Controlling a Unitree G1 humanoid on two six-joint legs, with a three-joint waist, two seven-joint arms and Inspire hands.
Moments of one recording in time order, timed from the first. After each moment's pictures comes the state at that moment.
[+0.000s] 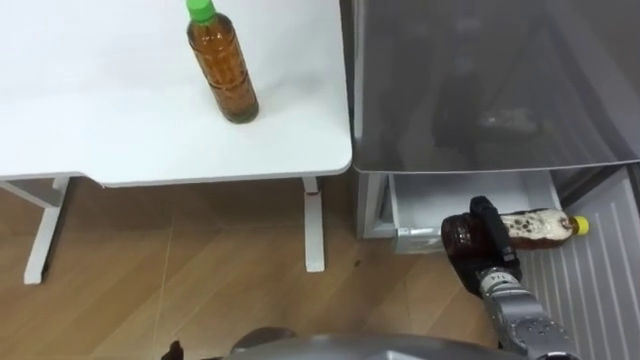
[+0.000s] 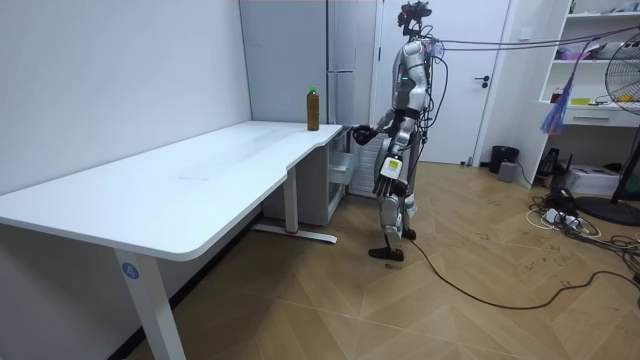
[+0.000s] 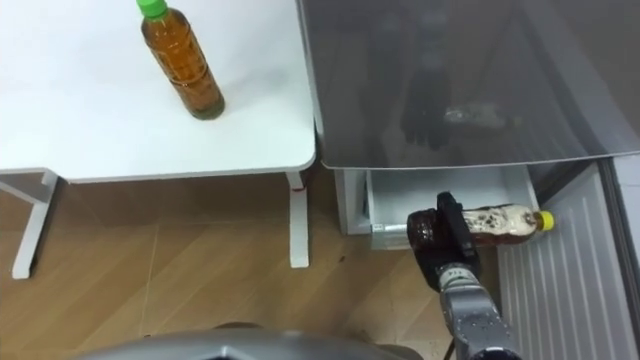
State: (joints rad) left arm 0.36 0.18 -0.08 0.96 -0.22 0.02 0.16; right arm 0.11 -0.22 0.09 0.76 1.59 -0.02 0.01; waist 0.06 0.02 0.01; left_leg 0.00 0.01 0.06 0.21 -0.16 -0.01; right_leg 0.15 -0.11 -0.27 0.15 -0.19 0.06
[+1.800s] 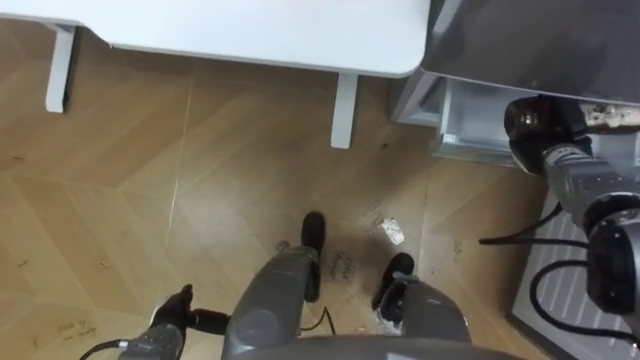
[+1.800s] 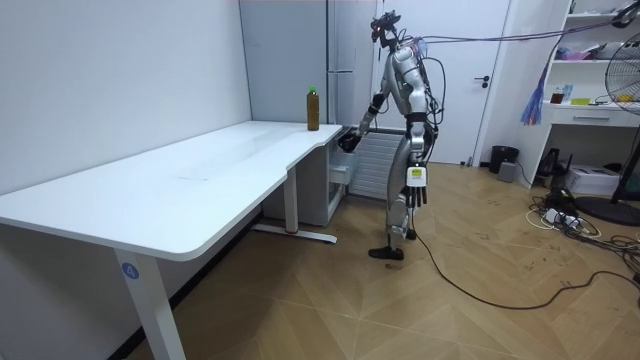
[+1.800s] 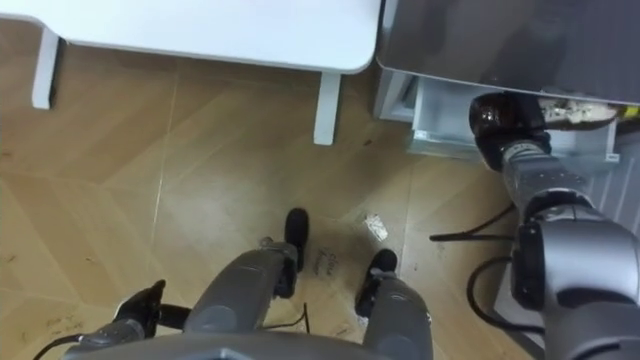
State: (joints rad) left arm 0.08 0.27 -0.17 1.10 -0.14 0.04 0.03; right arm -0.63 -0.44 -0.11 1.38 1.46 0.11 0.05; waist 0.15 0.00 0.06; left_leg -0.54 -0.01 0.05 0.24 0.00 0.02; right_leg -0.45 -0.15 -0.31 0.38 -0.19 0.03
